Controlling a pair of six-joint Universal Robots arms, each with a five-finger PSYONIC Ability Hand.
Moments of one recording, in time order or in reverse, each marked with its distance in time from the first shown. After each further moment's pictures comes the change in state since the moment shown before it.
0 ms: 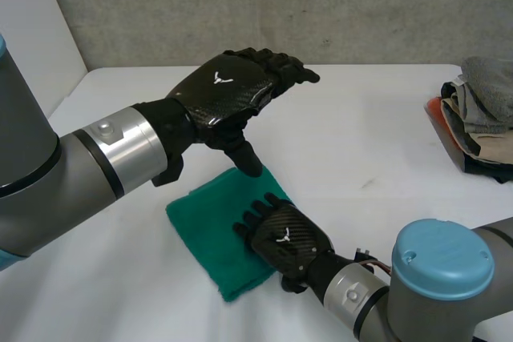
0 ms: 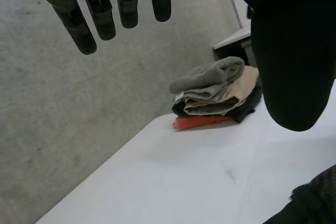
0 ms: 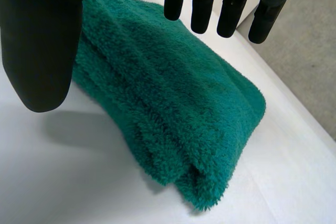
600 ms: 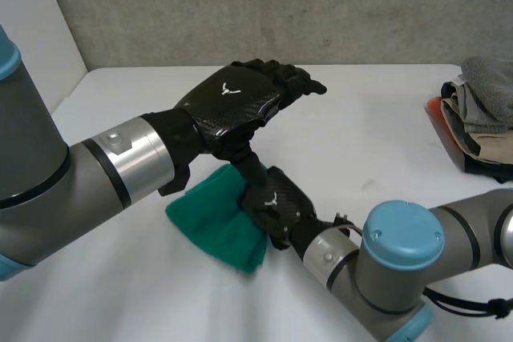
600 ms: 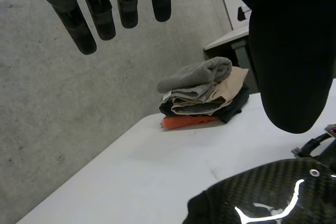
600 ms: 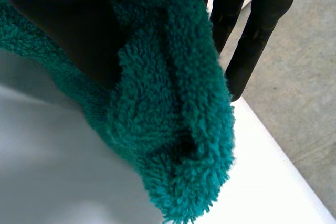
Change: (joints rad) left arm -0.022 -0.009 -0.015 0.001 0.003 -0.007; right arm 0.001 0.207 -0.185 -0.200 0.011 0.007; left_hand 0.000 0.000 0.000 0.000 0.000; right_hand 0.741 0.852 0.859 0.875 0.795
